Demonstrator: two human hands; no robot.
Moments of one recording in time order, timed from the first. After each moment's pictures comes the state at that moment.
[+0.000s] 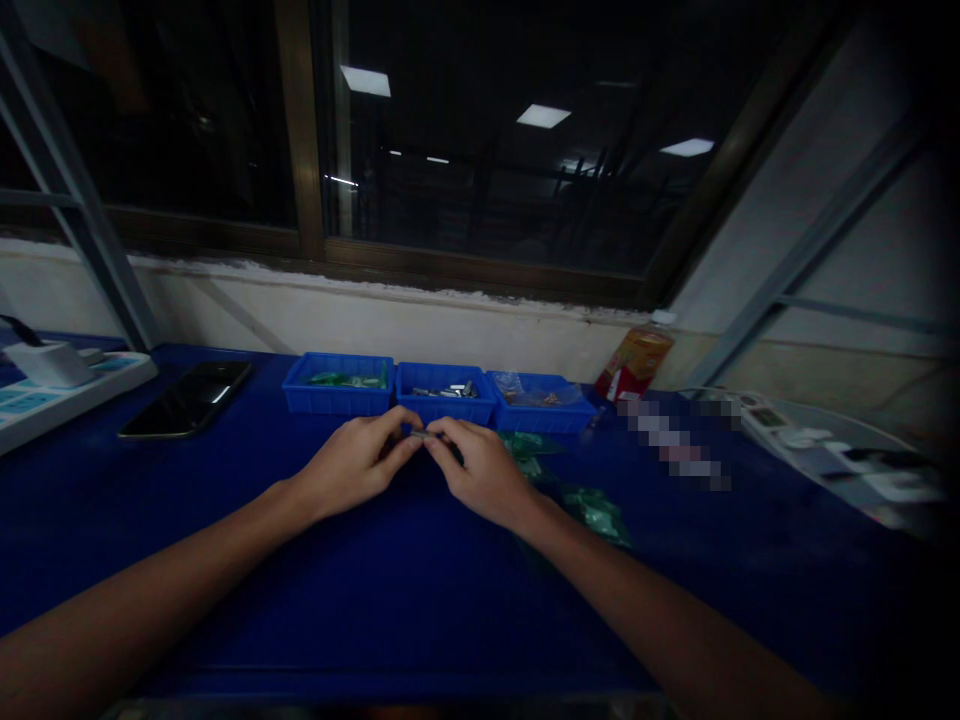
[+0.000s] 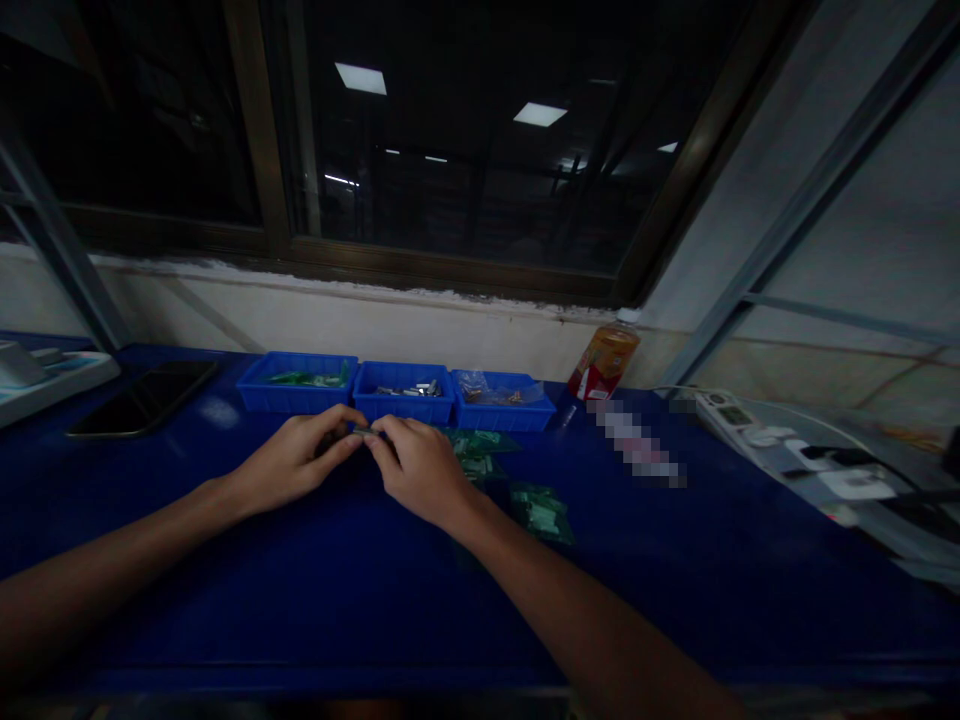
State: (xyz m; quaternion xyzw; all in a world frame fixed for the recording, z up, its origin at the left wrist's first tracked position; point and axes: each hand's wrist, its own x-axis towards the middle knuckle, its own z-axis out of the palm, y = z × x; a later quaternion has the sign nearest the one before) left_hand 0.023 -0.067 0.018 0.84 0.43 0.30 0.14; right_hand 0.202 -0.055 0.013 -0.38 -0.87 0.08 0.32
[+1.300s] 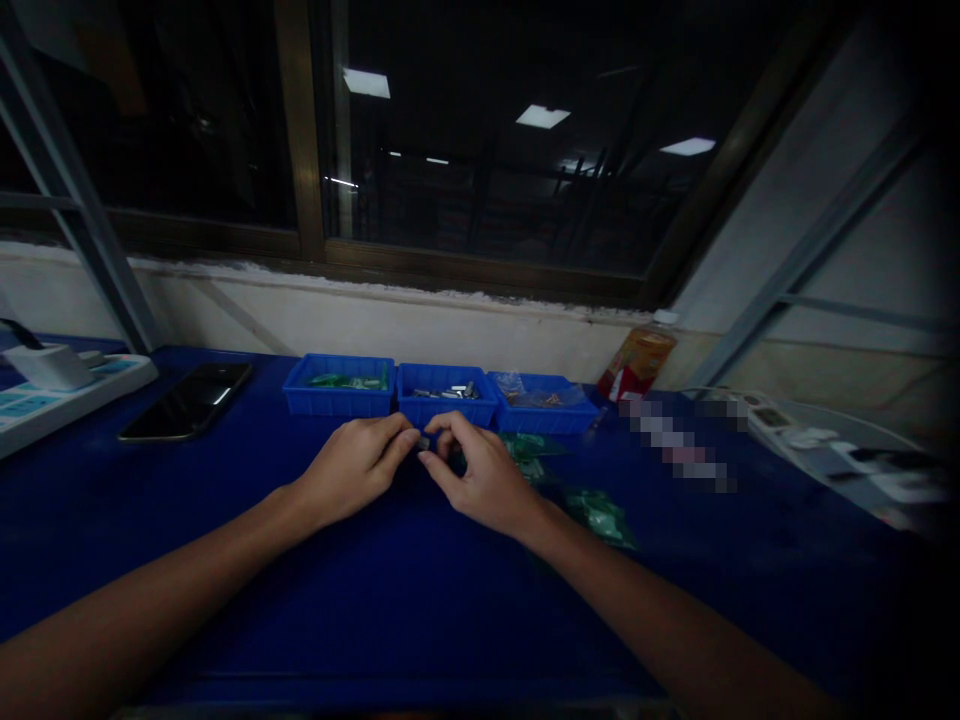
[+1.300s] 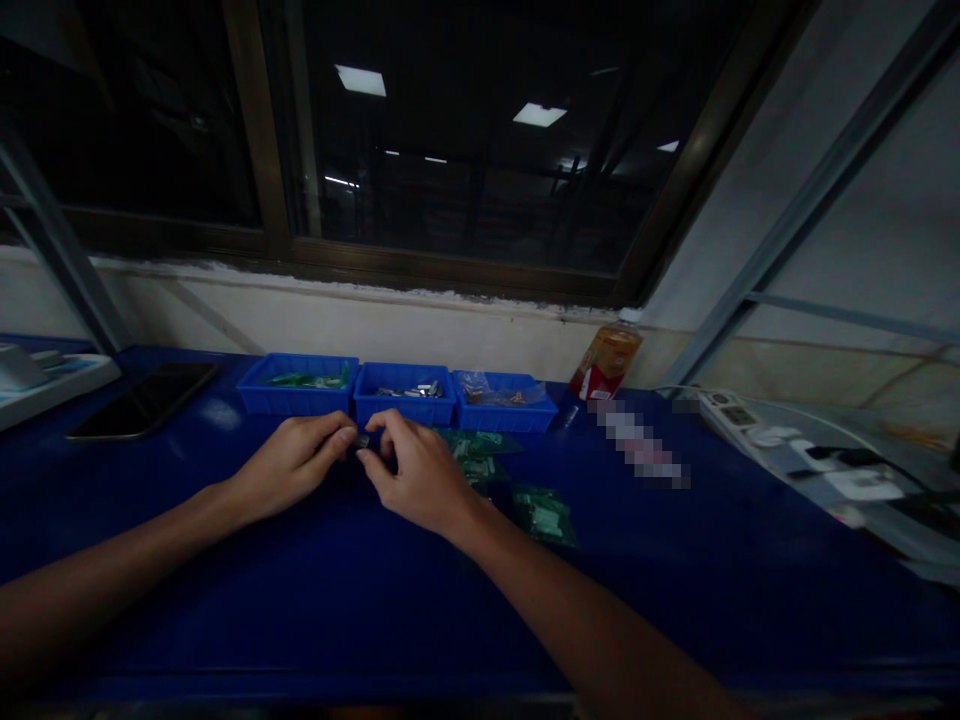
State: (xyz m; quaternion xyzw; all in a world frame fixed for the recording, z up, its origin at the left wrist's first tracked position) left_hand 0.024 -0.069 0.019 0.83 0.45 0.31 0.10; right_hand 0.201 -0.062 0.015 -0.36 -0.86 0.11 0.35
